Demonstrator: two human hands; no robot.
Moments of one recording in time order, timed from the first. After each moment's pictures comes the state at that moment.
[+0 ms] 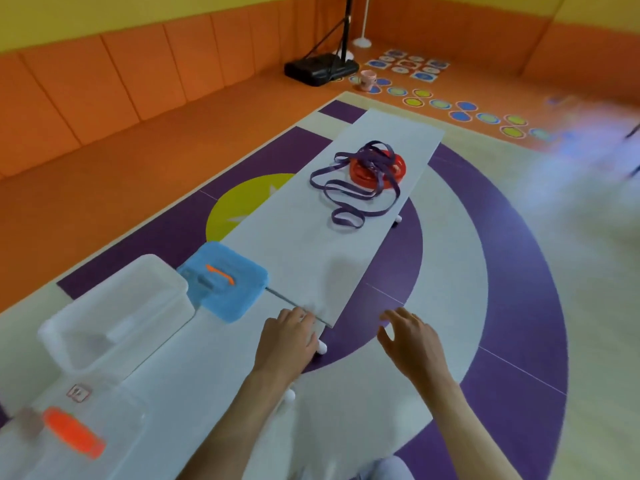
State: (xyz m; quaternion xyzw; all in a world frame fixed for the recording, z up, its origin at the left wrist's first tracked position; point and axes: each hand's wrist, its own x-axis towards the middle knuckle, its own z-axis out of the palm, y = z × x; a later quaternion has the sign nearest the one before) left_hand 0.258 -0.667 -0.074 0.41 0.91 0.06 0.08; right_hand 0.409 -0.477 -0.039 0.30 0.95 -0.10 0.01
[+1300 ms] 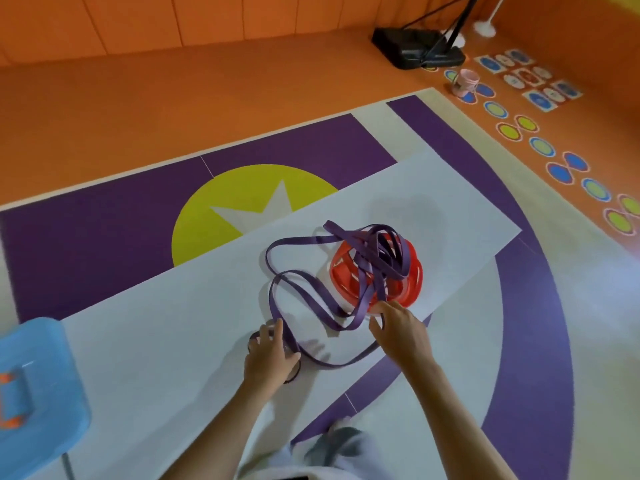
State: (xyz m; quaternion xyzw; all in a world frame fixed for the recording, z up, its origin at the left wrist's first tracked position) left_hand -0.065 -0.189 -0.228 0.05 0.94 0.19 0.27; right_hand -0.042 0.064 -0.098 0.12 0.98 -0.11 0.08
